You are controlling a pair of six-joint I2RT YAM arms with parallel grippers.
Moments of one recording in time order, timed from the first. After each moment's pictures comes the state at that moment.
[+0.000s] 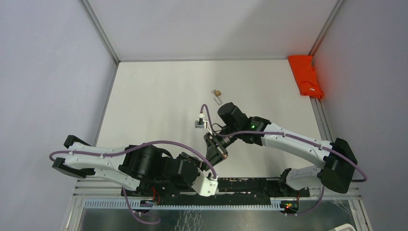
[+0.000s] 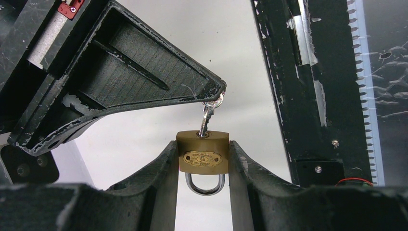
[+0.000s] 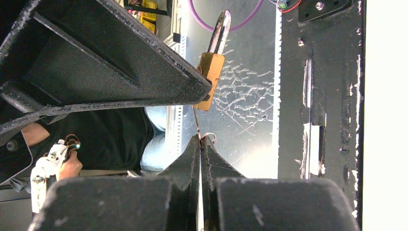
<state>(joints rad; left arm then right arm) -1.73 1.08 1.29 -1.15 -0.36 0.41 0.97 1.34 1.01 -0.36 -1.08 0.41</state>
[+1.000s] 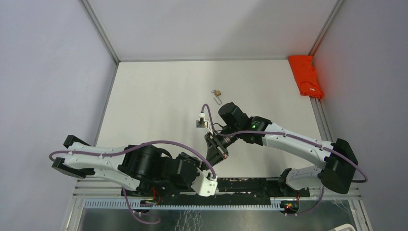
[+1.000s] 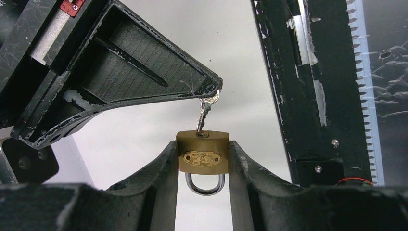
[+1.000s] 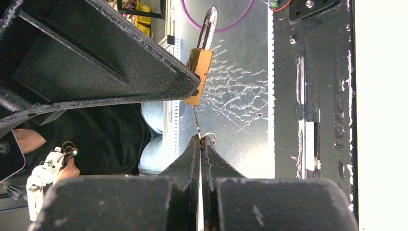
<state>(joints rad) -1.73 1.08 1.29 -1.15 -0.36 0.41 0.96 1.33 1.01 -0.38 -1.06 0.41</state>
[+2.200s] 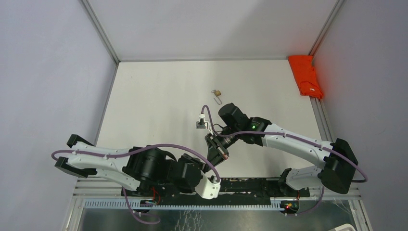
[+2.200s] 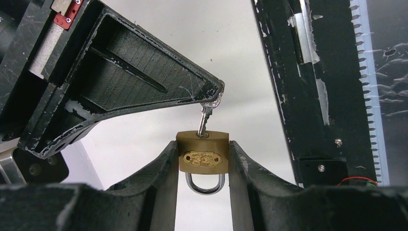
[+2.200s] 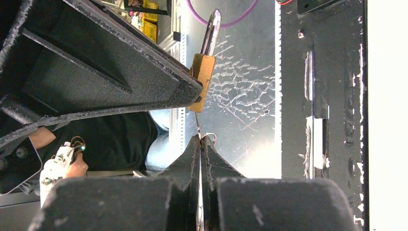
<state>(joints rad) -1.75 1.12 1.30 -1.16 -0.38 0.41 0.96 1.33 1.00 -0.37 -1.08 0.43</state>
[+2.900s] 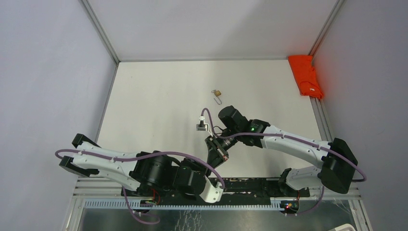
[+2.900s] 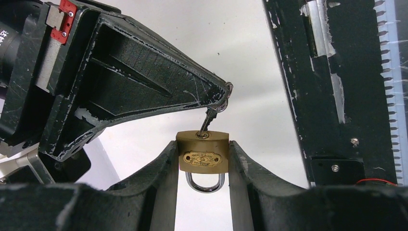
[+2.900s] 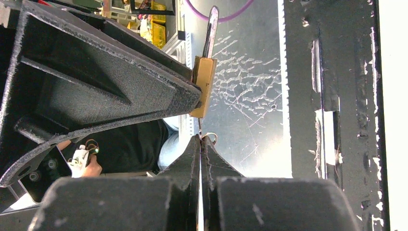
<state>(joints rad) -1.80 1.16 1.27 -1.15 -0.47 0.41 0.97 1.34 0.95 -0.32 -1.08 0.51</state>
